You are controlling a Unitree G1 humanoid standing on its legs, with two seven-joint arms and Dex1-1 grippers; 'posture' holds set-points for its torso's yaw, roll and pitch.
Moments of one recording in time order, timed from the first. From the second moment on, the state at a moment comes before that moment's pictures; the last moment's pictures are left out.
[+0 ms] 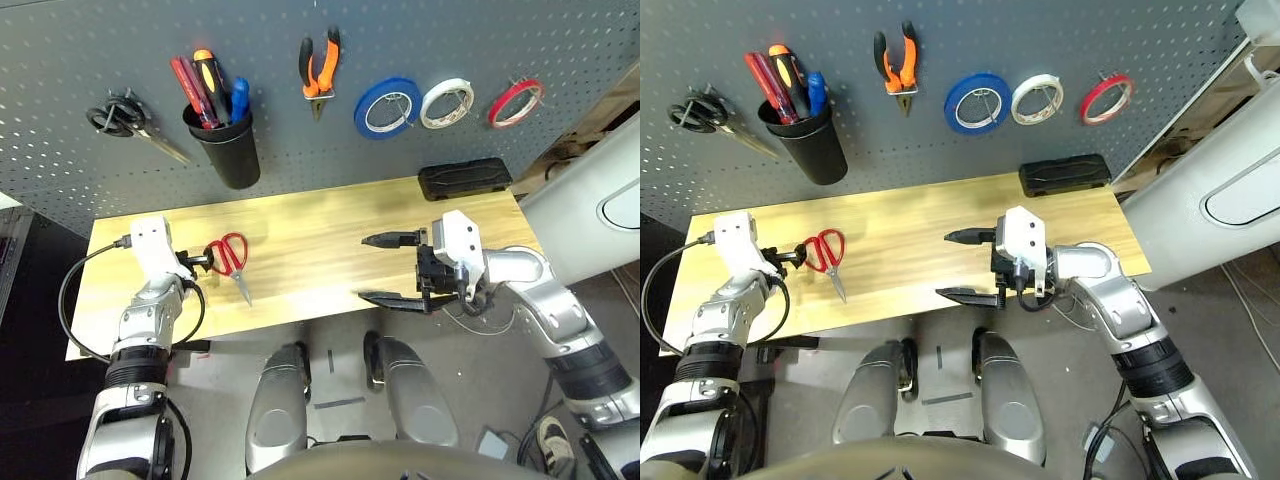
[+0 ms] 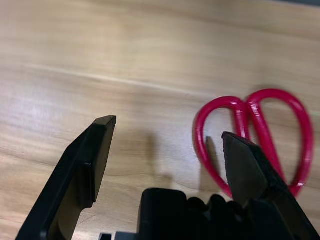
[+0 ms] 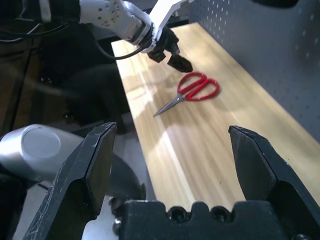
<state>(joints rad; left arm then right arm) -0.31 0.43 0.22 0.56 -0.22 0.38 -0.04 -0.22 -0.54 0.22 -0.20 0.36 0.20 1.11</state>
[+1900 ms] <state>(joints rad) 0.00 0.29 0.53 -0.27 -0.40 0.35 -0.07 -0.37 -0.58 -0.02 0.04 0.56 0.15 1.31</state>
